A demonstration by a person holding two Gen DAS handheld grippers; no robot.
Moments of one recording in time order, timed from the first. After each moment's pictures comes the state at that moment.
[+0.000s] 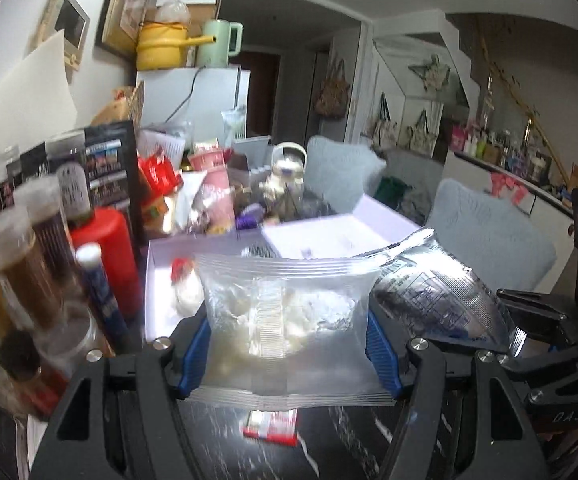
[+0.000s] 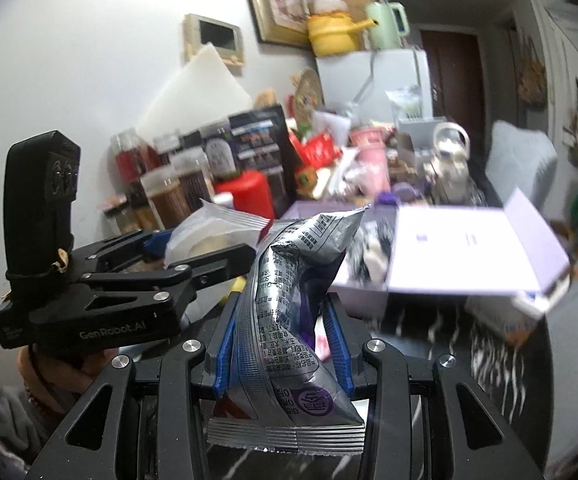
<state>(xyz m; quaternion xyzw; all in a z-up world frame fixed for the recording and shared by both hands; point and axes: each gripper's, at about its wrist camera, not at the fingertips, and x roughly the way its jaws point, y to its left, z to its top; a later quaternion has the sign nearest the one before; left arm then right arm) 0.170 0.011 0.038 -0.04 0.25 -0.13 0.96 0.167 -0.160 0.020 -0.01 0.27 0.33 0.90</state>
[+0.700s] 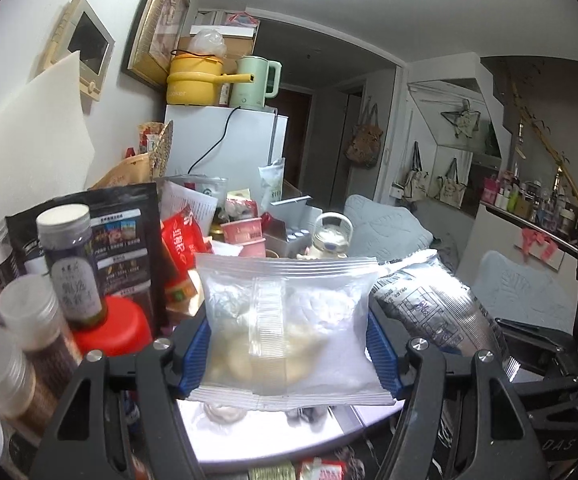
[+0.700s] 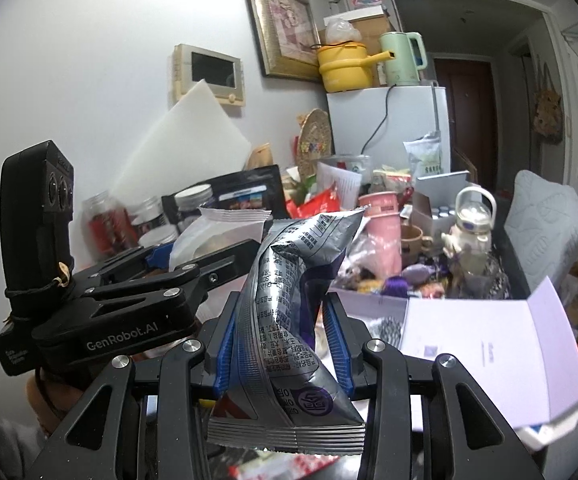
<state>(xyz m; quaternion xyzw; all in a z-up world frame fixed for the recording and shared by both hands) 0.270 0.040 0.076 -0.07 0.18 -0.08 0.98 0.281 -0.122 0.065 0.00 0.22 0.35 0.91</state>
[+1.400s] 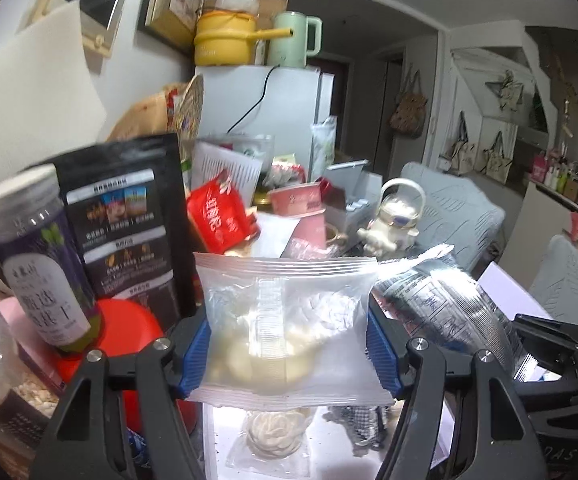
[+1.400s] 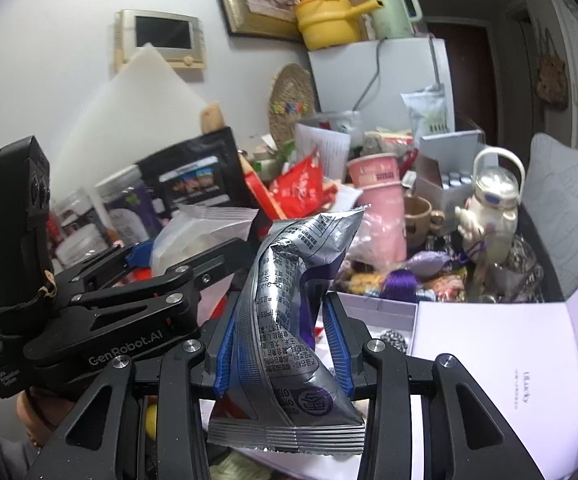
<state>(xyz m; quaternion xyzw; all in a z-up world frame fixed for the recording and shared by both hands) 0.369 0.063 0.025 -0.04 0.25 -0.01 0.97 0.391 -0.088 0.019 0.01 0.29 0.34 0.90</state>
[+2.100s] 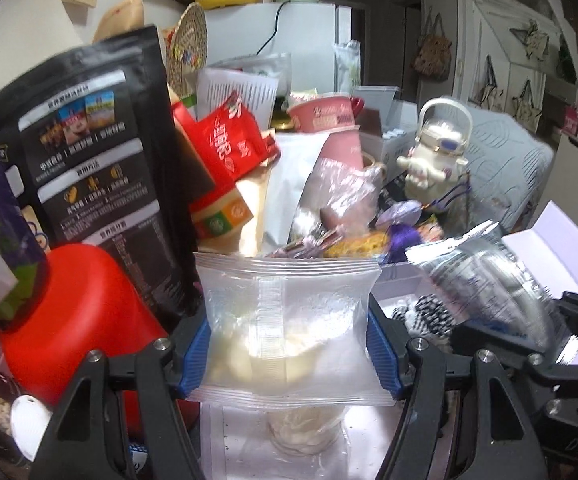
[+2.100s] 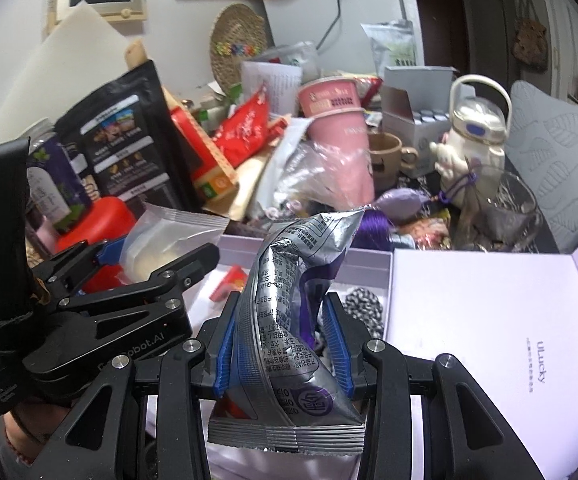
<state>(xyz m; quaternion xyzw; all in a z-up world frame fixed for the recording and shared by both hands) 0.416 0.062 -0.042 -0.01 0.34 0.04 0.94 0.435 -0.085 -0.040 -0.01 0.37 0.27 0.89</state>
